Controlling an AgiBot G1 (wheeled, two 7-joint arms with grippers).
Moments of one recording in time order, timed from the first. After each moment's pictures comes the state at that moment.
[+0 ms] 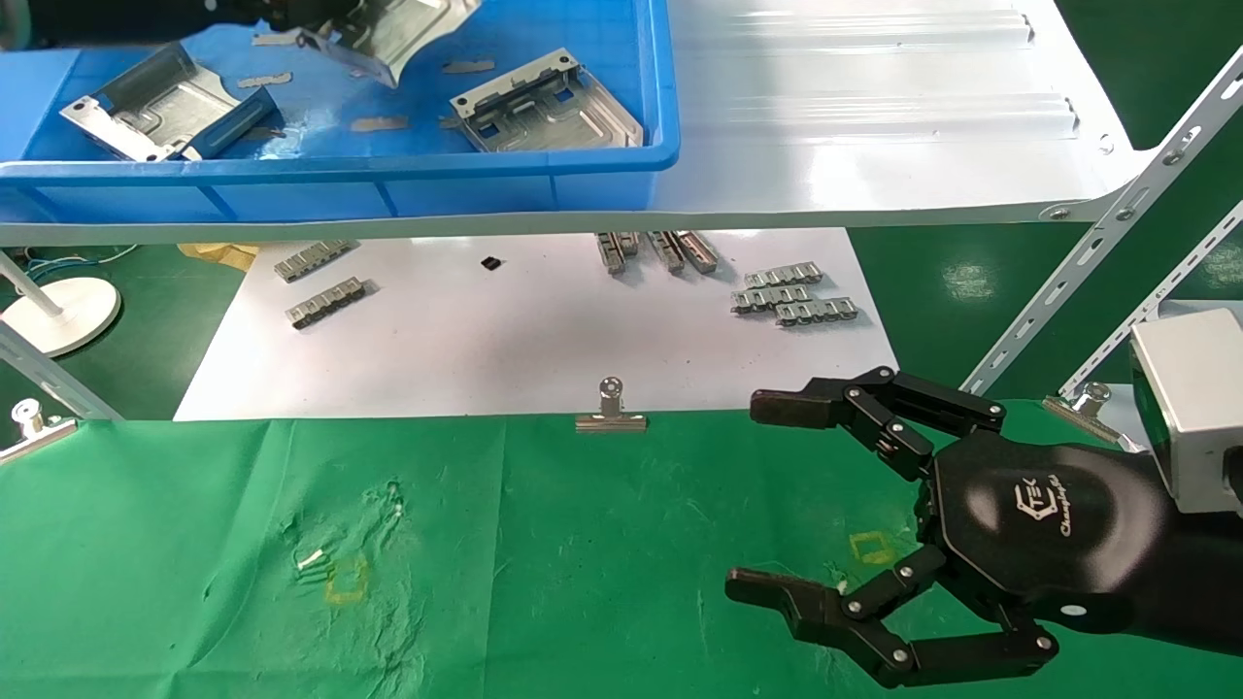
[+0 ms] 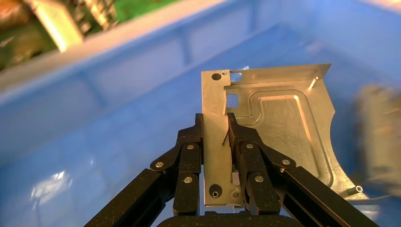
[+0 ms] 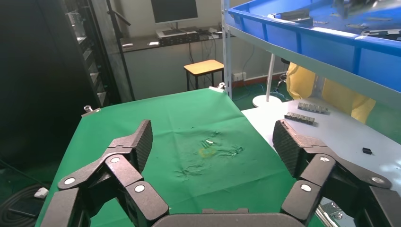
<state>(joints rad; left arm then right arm) -2.16 1.12 0.55 -0.06 1.47 1.06 -0.13 1.09 -0.56 -0.38 1.23 -0.64 -1.43 0.12</state>
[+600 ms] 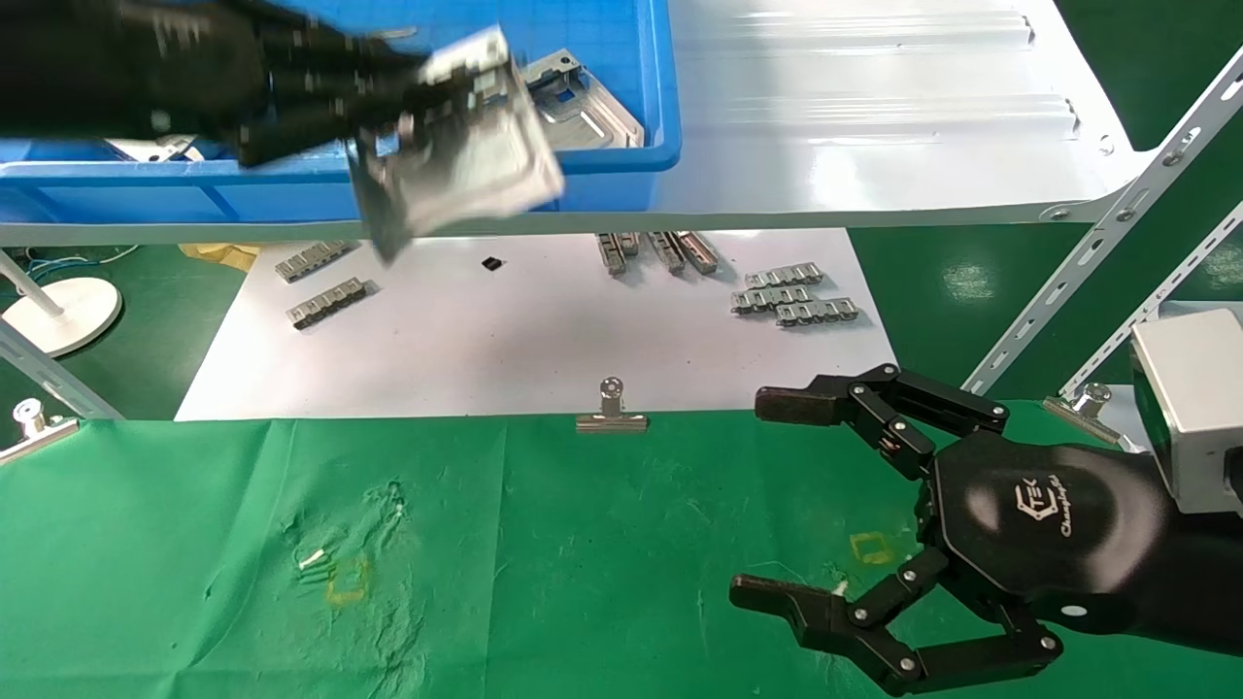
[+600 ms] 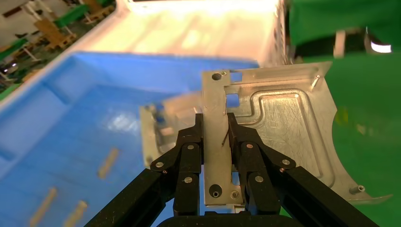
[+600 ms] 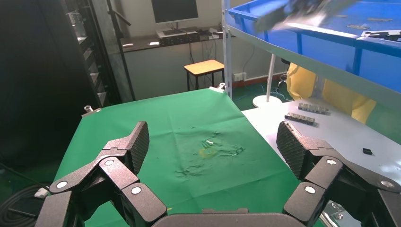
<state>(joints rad) -2.07 0.95 0.52 -0.23 1.31 1.58 0.20 1.09 -0.56 -0.38 1.23 -0.64 -1.43 0.12</state>
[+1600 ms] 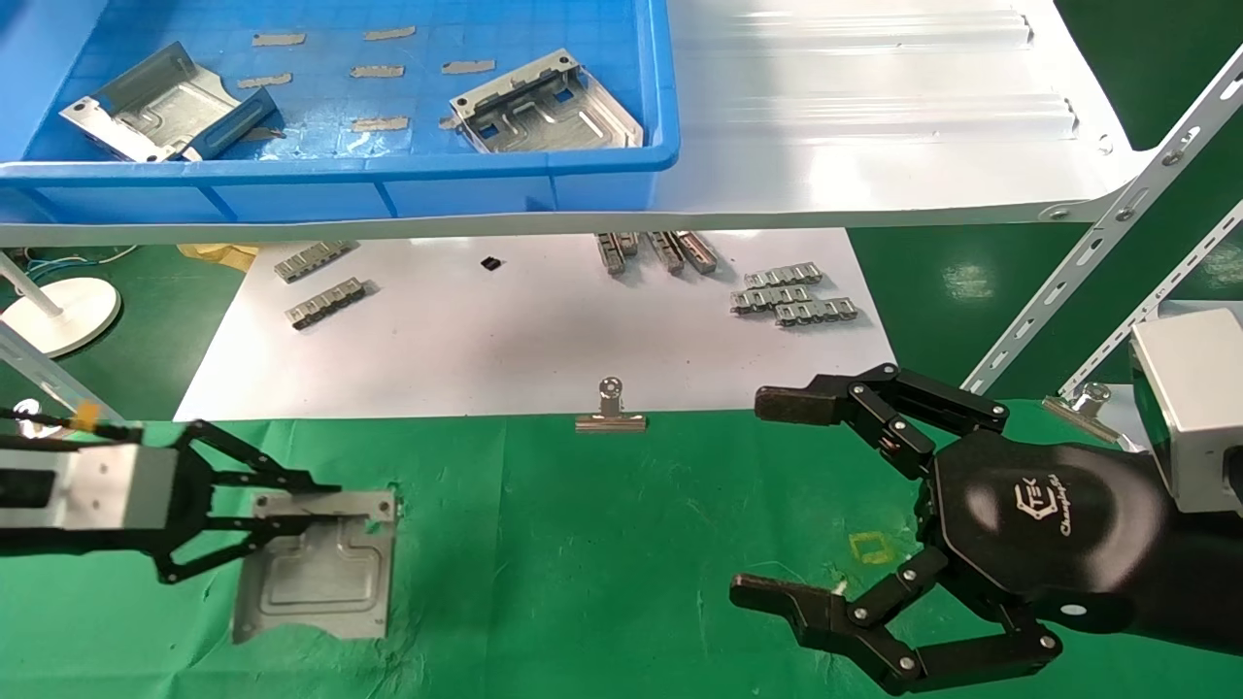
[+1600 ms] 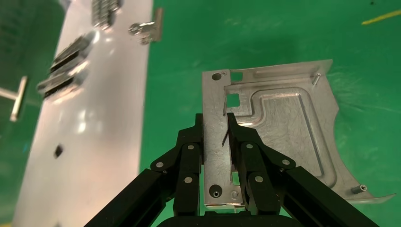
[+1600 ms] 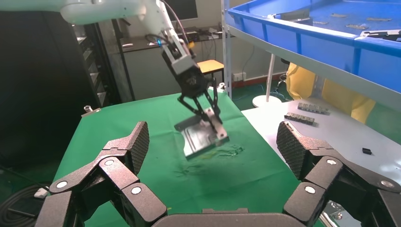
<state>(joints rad) -1.69 0.72 0.88 -0.42 1.16 1.58 0.69 1.09 -0.56 -0.38 1.23 -0.64 -1.43 0.12</state>
